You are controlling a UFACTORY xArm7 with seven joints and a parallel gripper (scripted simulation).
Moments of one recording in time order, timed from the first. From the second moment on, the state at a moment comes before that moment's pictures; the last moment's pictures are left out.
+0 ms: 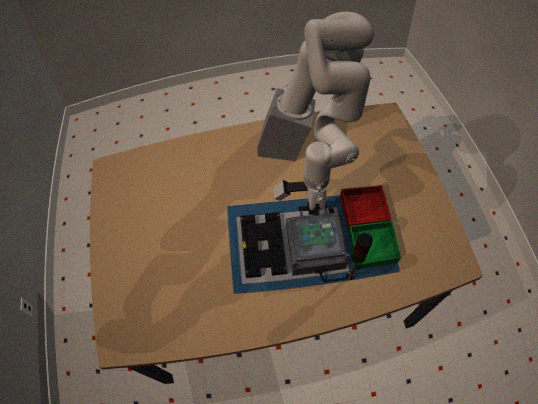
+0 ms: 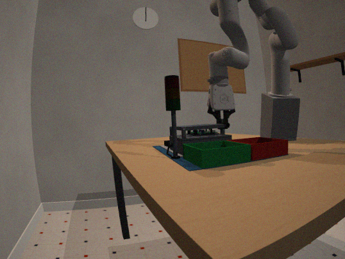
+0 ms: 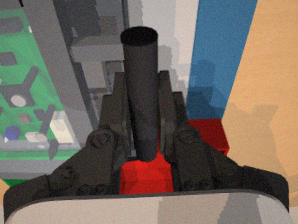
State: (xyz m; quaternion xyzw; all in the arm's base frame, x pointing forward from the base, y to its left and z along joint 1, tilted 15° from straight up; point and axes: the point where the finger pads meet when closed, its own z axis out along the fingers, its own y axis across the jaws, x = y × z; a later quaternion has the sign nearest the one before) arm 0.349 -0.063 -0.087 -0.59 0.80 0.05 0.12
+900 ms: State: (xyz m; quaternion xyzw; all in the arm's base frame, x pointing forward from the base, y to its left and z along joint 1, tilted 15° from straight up) arm 0.350 -0.062 -0.093 -0.59 0.80 0.05 0.12
